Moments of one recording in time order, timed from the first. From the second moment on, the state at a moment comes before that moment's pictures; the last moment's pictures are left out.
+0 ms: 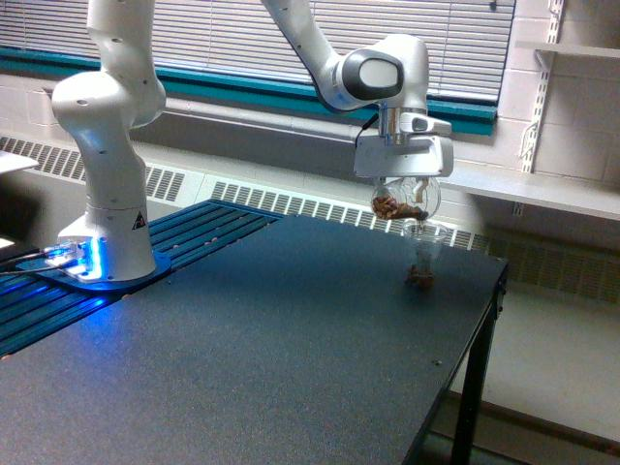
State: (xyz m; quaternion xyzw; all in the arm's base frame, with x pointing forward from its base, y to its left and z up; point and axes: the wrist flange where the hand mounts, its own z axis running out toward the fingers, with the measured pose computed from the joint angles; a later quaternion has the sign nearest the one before) arm 0.498 0.216 0.309 0.96 0.23 0.06 0.13
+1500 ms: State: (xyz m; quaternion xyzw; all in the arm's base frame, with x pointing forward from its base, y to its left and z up) arm 0.499 0.239 0.318 0.95 0.27 0.05 0.17
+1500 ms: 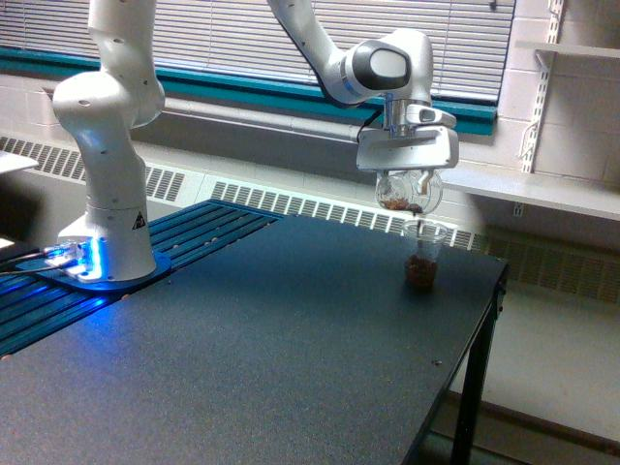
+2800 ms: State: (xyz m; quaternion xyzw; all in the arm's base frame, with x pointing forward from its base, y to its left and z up) arm 0.501 0.246 0.323 0.93 0.31 0.02 0.21
